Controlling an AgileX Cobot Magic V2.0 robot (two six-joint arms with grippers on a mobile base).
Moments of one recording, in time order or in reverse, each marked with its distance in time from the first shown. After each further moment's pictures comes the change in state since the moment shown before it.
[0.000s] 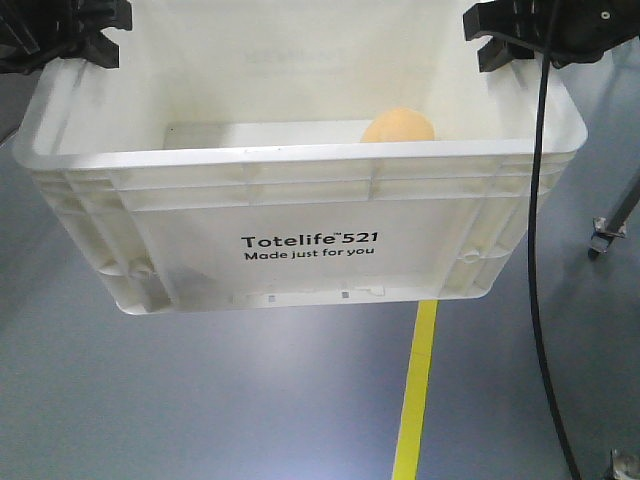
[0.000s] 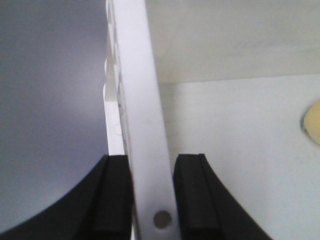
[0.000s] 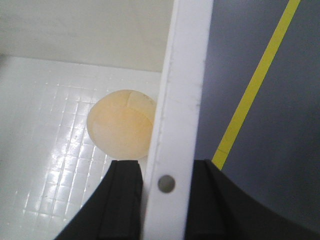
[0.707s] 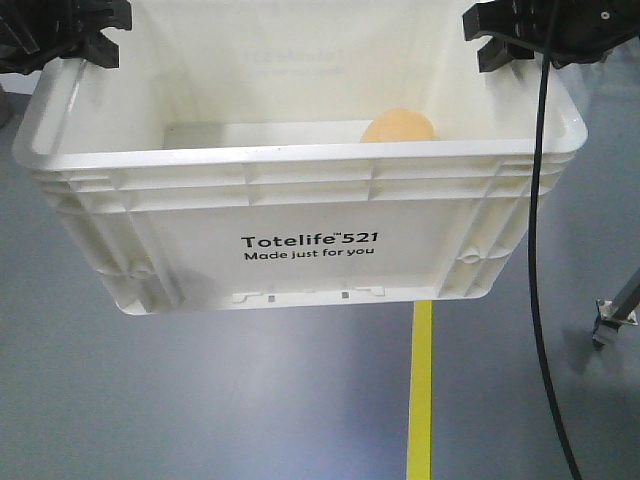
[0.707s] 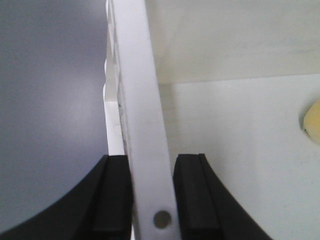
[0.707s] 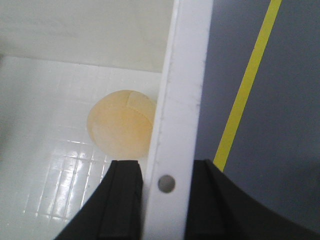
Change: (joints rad) left arm 0.000 0.000 0.000 0.001 0.000 0.000; right arm 0.000 0.000 0.000 0.000 0.000 0.000
